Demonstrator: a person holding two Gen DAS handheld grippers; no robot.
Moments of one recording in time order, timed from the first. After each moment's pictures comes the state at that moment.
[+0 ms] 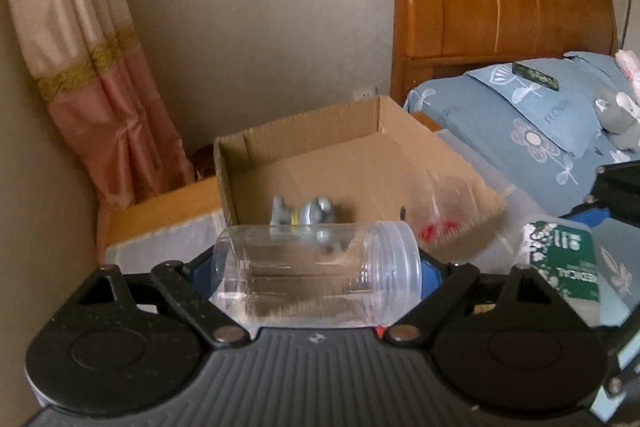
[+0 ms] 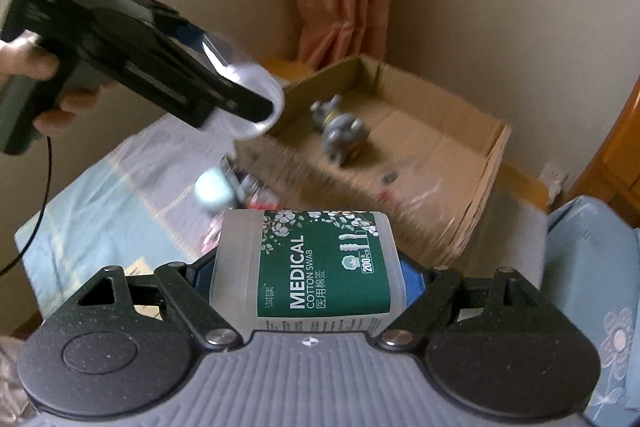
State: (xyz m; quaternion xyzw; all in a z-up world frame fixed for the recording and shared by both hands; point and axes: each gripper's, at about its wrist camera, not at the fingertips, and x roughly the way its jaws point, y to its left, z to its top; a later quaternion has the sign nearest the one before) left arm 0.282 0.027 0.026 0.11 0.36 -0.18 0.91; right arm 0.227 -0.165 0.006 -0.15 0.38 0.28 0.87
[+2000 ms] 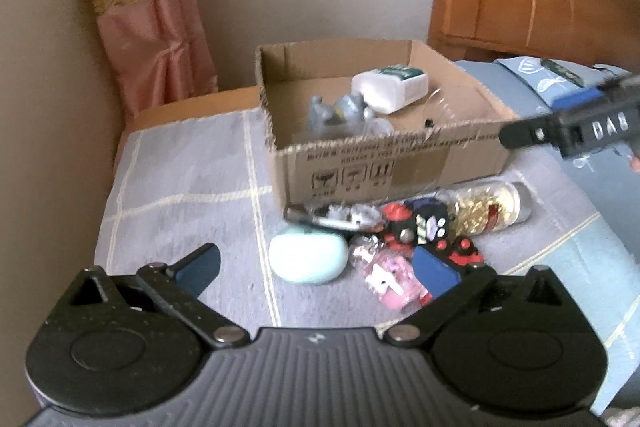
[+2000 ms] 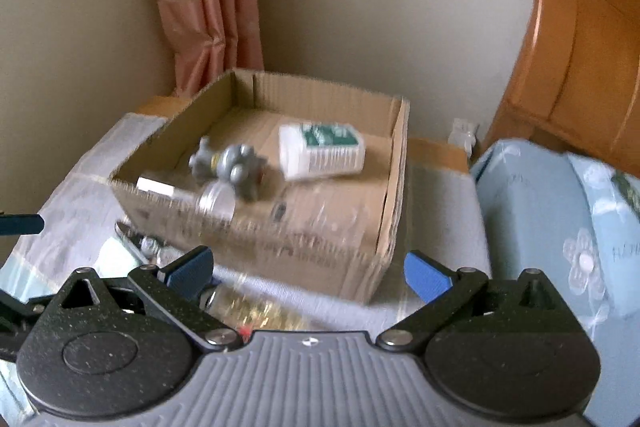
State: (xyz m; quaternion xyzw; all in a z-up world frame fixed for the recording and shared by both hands) left arm 0.194 0.064 -0.040 0.05 0.38 -0.11 0.92; right arm 0.254 -0.172 -0.014 -0.06 0.39 0.10 0.91
